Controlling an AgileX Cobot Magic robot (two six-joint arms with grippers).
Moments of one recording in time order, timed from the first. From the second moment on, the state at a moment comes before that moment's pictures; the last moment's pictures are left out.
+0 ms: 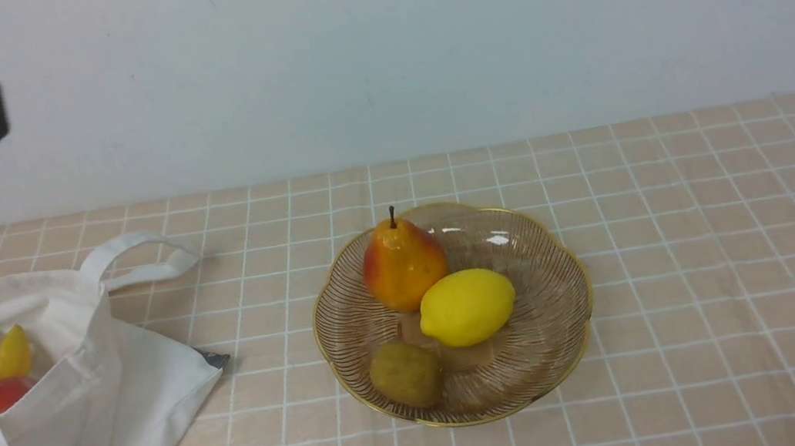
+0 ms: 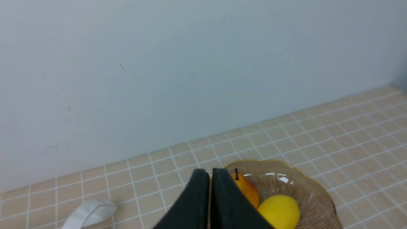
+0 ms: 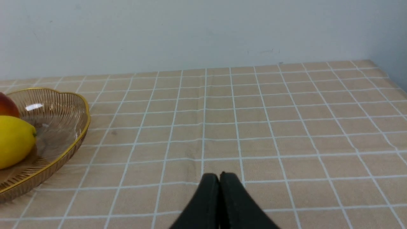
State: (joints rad) right arm 0.00 -0.02 0.02 -0.09 0.37 0.13; left arm -0.39 0.70 -0.94 0.01 0.57 -0.09
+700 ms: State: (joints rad) right arm 0.00 -0.02 0.02 -0.09 0.37 0.13; left arm -0.39 0.27 -0.51 -0.01 0.58 -0.15
